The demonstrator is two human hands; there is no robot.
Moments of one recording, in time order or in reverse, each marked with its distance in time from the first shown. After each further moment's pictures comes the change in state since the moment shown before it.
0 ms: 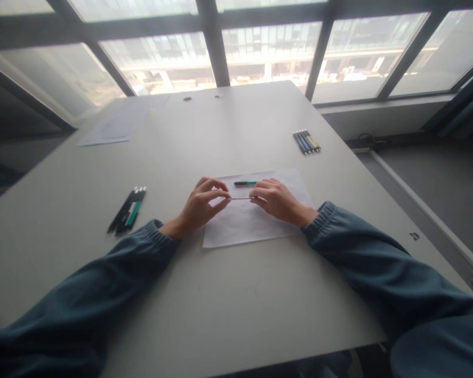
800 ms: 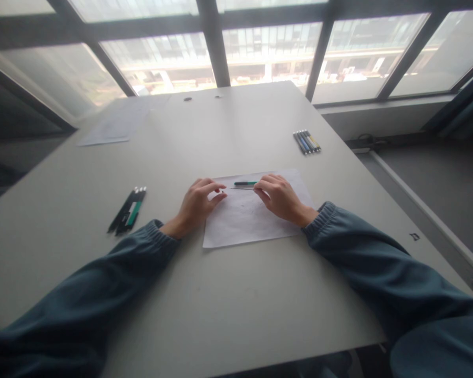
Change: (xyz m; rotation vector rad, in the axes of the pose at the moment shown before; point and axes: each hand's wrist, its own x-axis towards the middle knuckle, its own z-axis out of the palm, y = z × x) left_hand -0.004 -0.011 0.001 0.154 -0.062 -0.273; right_hand -0.001 0.002 0.003 -0.070 0.116 0.157
